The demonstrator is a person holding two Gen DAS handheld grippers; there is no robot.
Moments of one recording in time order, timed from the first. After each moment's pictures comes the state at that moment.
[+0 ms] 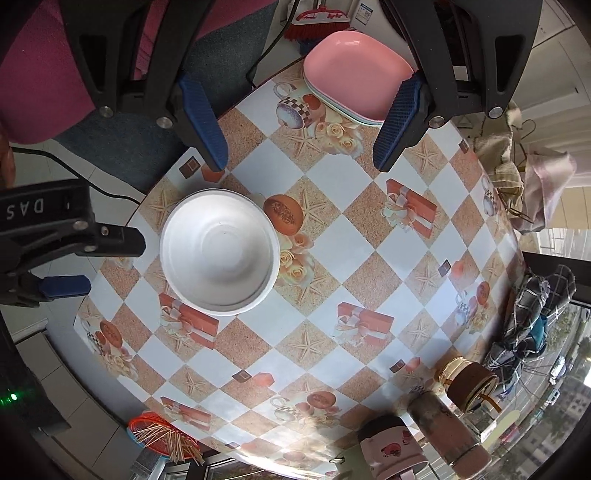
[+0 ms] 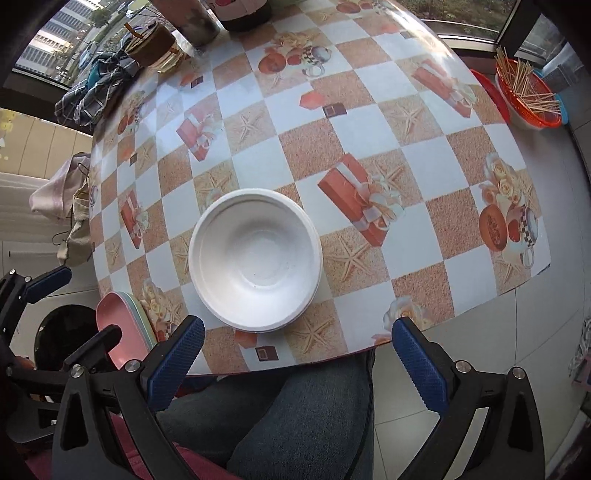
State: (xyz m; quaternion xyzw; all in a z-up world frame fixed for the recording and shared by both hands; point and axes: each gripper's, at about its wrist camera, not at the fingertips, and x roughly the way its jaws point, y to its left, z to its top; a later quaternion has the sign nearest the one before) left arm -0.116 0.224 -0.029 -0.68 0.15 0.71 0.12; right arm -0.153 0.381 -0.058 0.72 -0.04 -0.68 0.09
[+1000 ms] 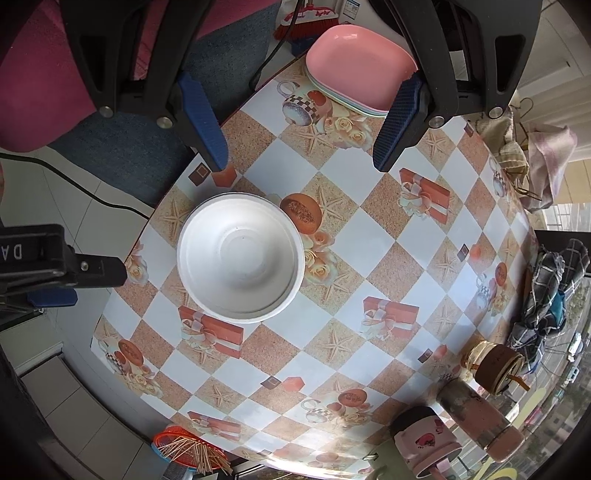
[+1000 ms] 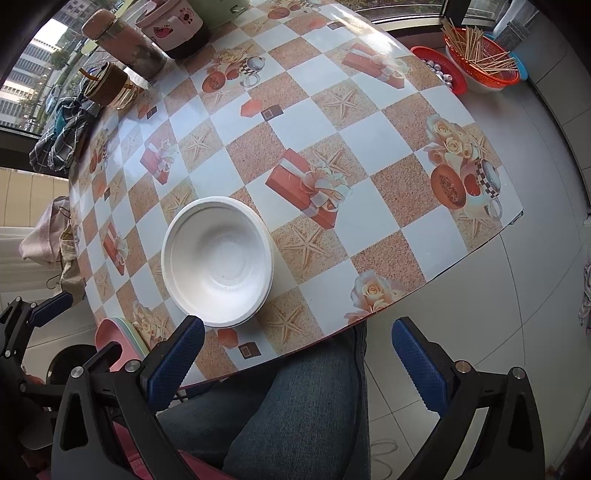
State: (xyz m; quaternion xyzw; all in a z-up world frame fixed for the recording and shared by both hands) left arm -0.114 0.234 -0.037 -0.68 0.15 0.70 0.15; right arm -0.136 0.418 -0.047 0.72 -0.09 -0.69 0.01
